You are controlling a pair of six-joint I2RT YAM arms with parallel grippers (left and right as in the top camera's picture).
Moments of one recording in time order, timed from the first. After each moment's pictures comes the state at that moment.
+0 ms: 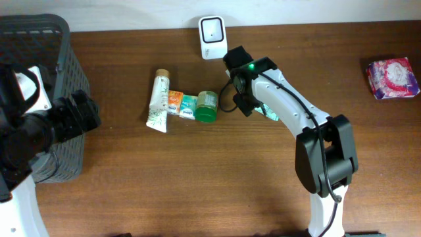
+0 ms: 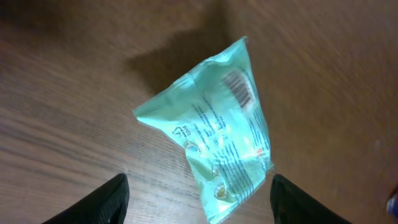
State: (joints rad) left arm 0.21 1.35 2.01 -1.62 0.12 -0.21; right arm 0.41 2.12 1.72 -1.03 0.31 -0.21
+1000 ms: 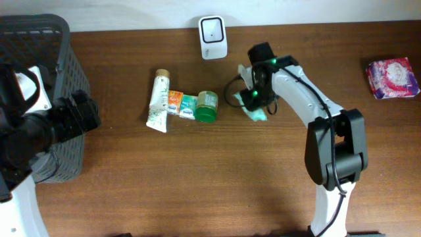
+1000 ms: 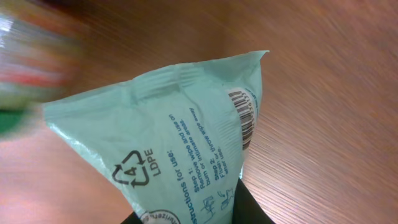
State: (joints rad) left arm 0.21 1.35 2.01 -1.62 0.12 -0.21; right arm 0.27 2.13 1.71 -0.97 -0.21 -0.16
